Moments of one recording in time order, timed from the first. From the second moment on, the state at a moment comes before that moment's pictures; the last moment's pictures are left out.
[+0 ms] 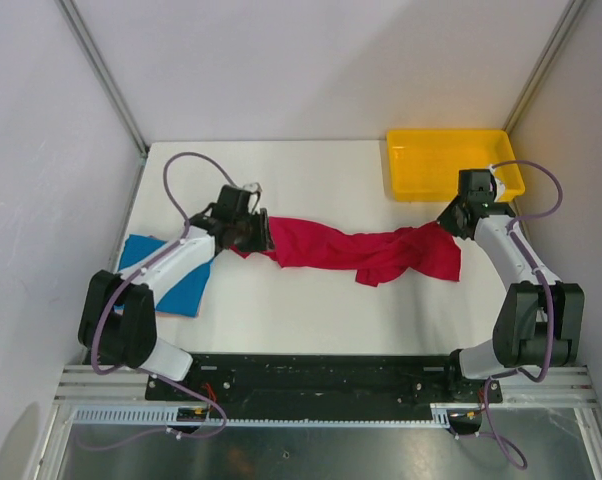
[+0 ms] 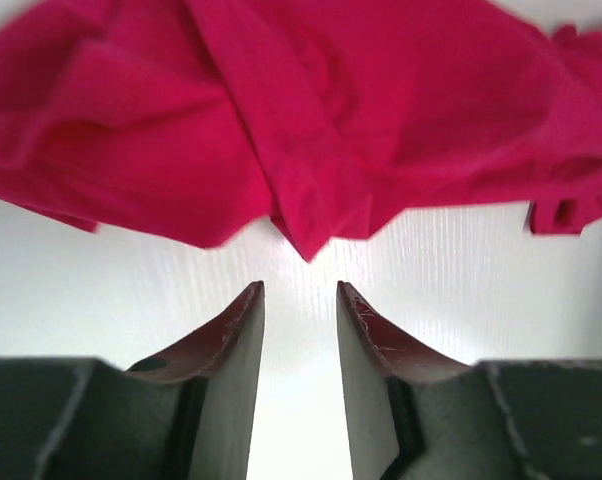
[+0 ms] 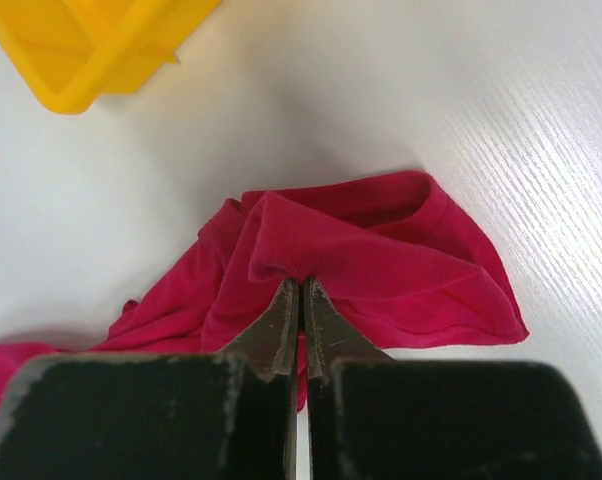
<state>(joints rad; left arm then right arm) -0.37 1.49 1.04 -0.44 0.14 -0.43 -0.01 1.45 1.09 -0.52 0.14 0.66</state>
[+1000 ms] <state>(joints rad) -0.52 1.66 0.98 -0.28 -0.03 -0.51 -0.01 1.42 1.07 -0.50 0.13 0.64</state>
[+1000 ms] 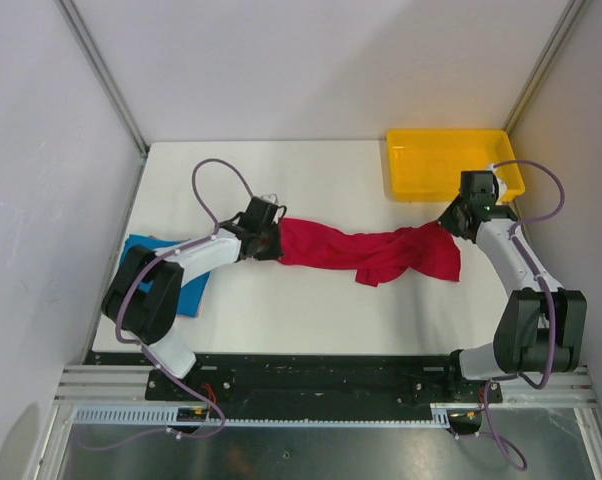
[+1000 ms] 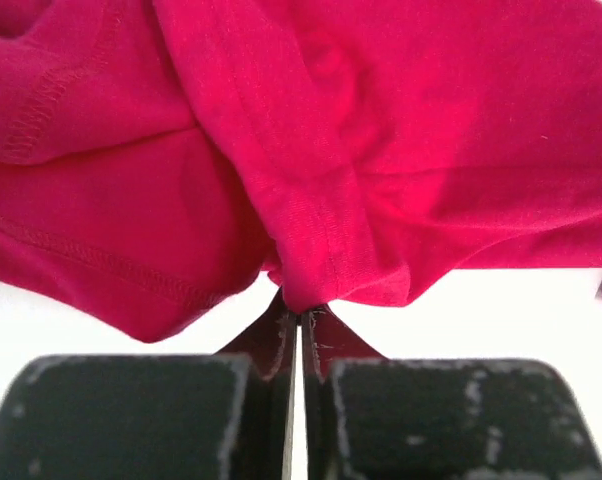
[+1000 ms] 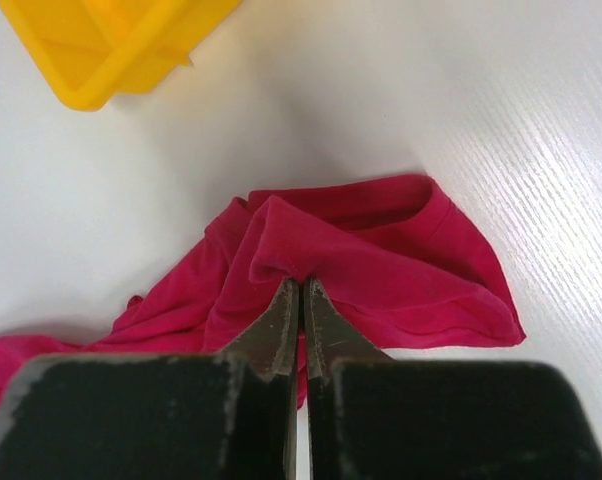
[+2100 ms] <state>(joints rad) -0.33 1.22 0.82 -0.52 0.37 -0.37 -0.20 1.18 1.07 -0.60 0.16 0.63</state>
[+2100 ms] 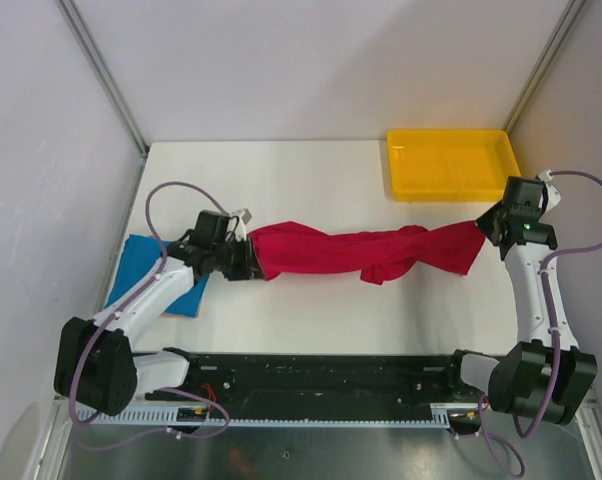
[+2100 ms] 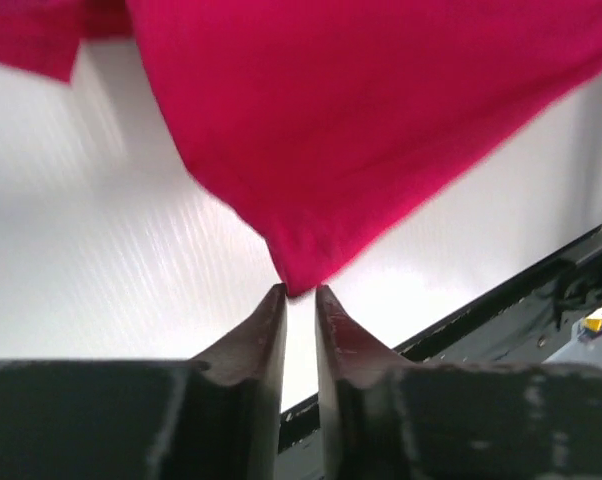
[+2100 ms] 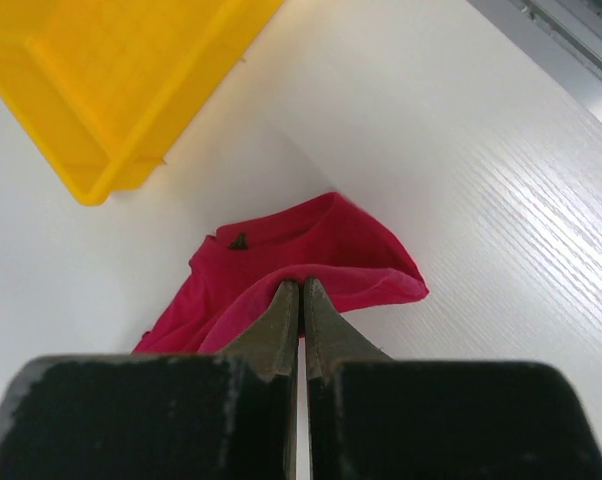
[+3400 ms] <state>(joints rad) -0.67 1.38 0.65 -0.32 -0.01 -0.68 -0.14 1.15 0.95 -0.61 0.12 0.65</state>
